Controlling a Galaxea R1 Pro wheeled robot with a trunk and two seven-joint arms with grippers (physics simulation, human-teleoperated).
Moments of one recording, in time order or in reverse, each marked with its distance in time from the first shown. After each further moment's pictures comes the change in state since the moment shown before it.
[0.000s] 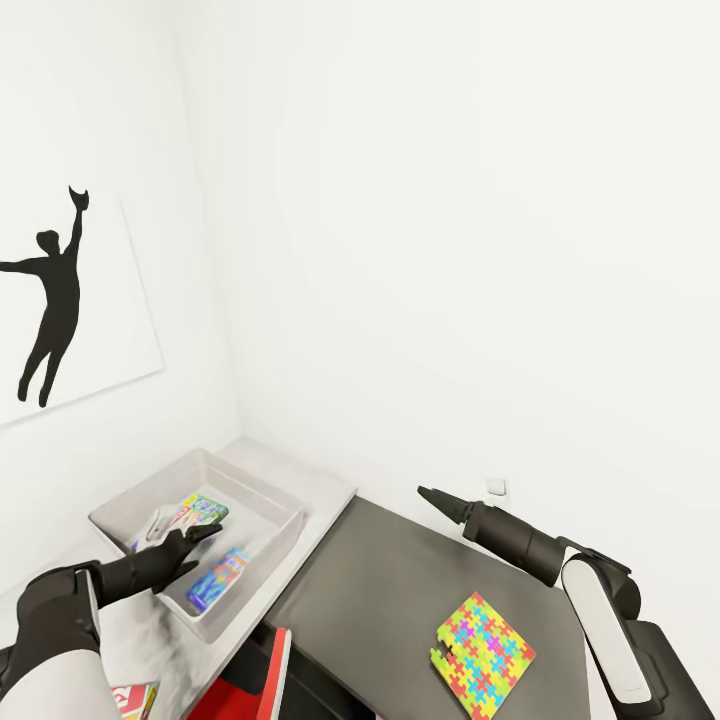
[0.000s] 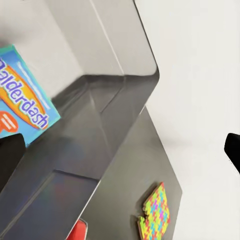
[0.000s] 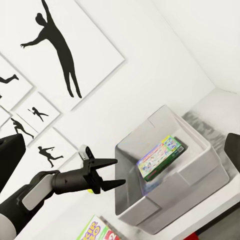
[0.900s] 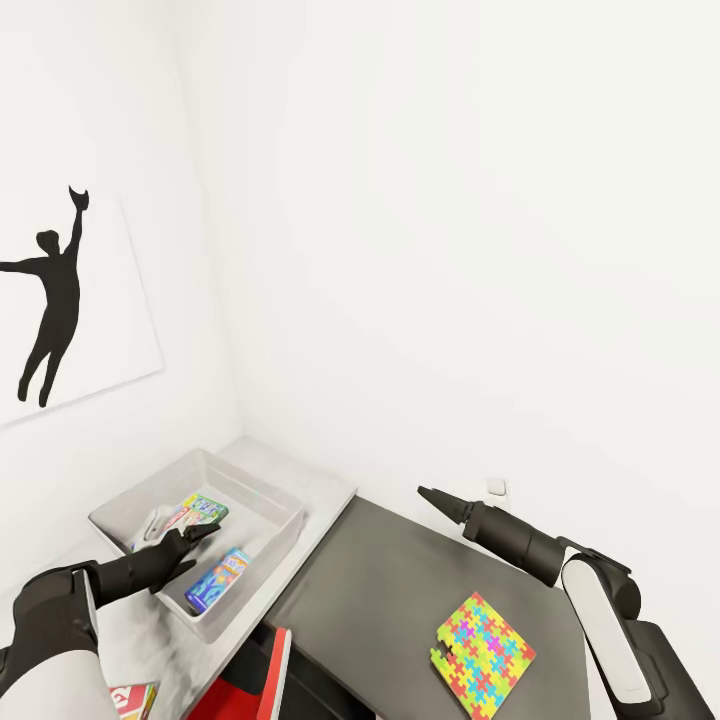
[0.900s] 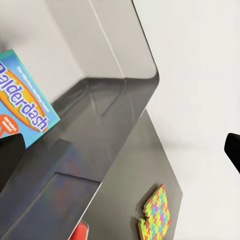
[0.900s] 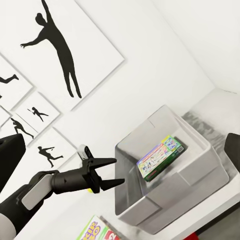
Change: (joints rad) left arm 0.000 0.004 0.003 -0.005 0.003 0.000 -0.001; right arm 0.000 0.000 0.000 0.000 0.000 0.000 0.000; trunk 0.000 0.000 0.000
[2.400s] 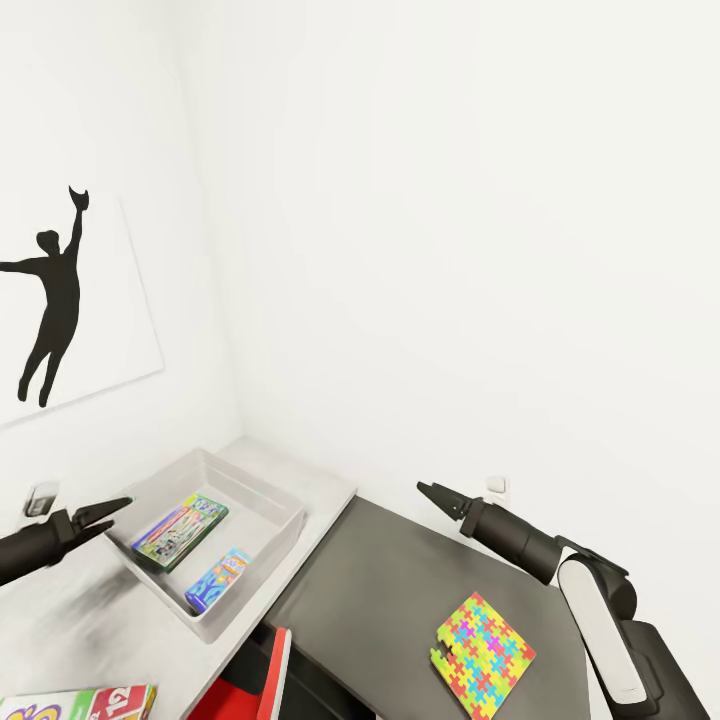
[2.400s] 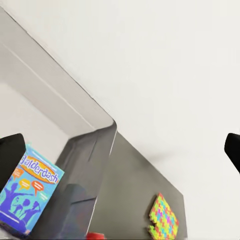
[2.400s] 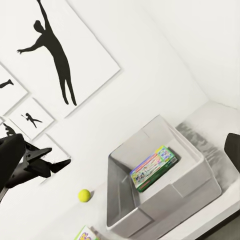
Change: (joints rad) left arm 0.095 0.284 -0.074 -0.206 0.044 -0.004 -0.479; right arm 0.000 0.010 0.006 0.001 0.012 -0.063 -0.016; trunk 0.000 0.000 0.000
